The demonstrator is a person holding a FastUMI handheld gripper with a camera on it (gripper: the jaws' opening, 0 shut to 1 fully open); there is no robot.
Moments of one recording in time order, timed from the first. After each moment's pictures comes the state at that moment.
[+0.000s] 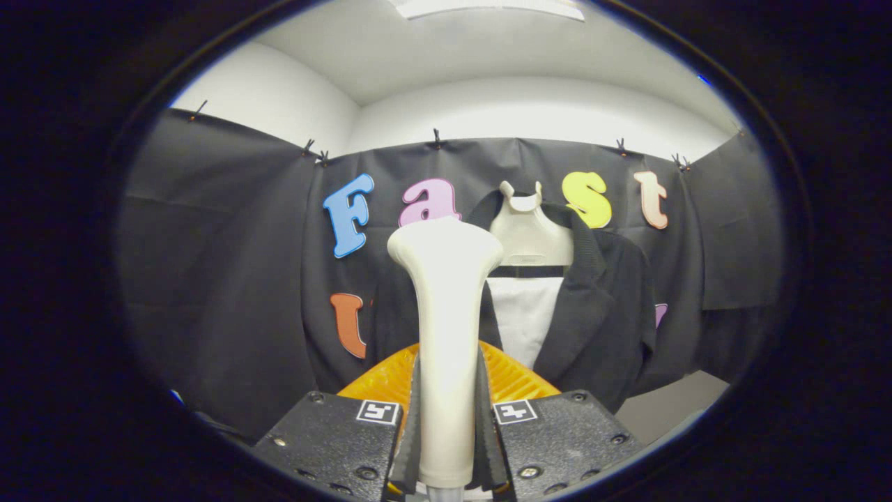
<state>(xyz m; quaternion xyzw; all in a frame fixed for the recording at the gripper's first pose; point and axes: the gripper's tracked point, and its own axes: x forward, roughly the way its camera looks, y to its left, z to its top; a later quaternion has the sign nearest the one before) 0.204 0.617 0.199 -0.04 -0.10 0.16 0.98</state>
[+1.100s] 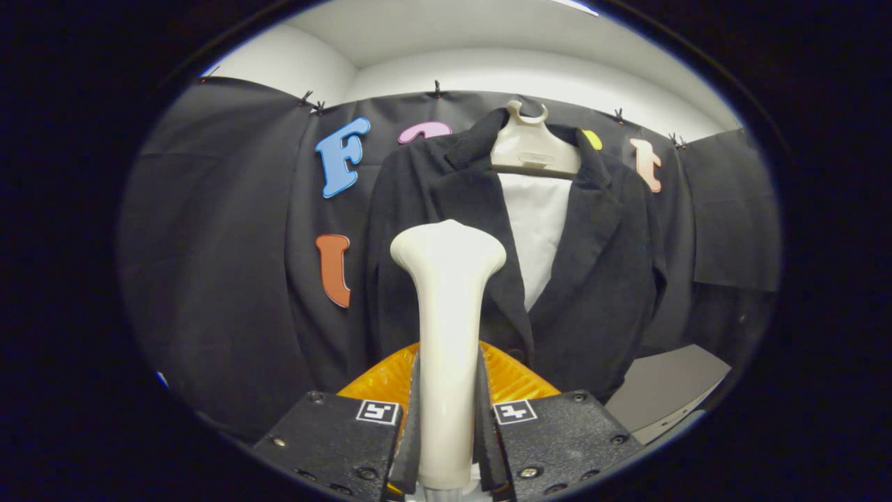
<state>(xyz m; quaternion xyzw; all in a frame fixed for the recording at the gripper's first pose) 0.222 0.608 0.076 -0.06 -0.01 0.12 0.99</state>
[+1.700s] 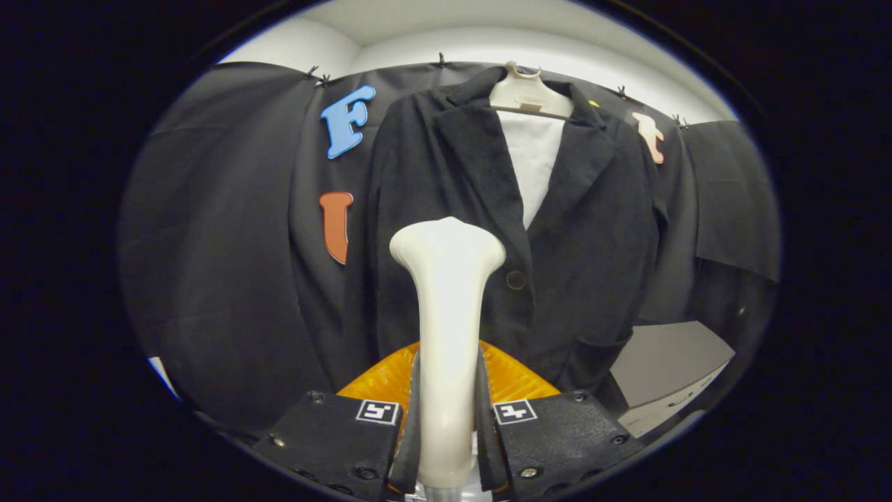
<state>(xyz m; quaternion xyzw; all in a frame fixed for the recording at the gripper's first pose) 0.214 0.586 -0.004 -0.08 0.06 0.12 0.99</state>
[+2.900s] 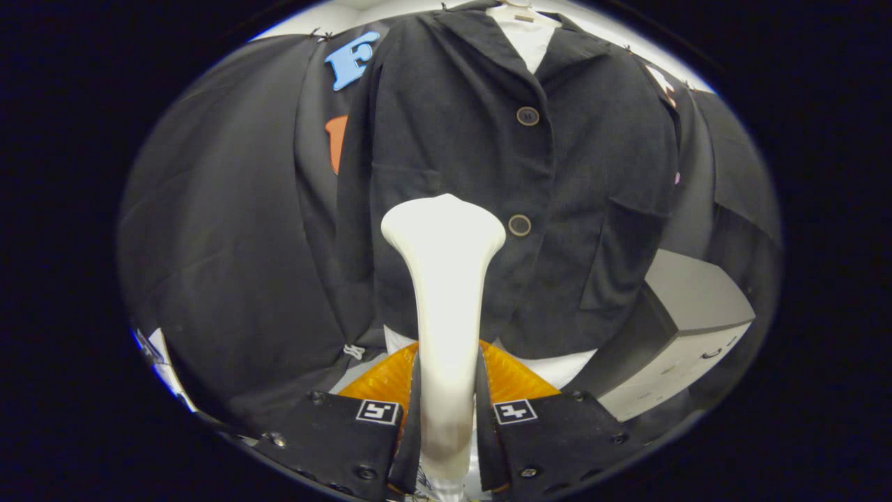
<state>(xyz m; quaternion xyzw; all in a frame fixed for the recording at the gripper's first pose) 0.217 0.565 -0.143 -0.09 0.19 0.13 0.97</state>
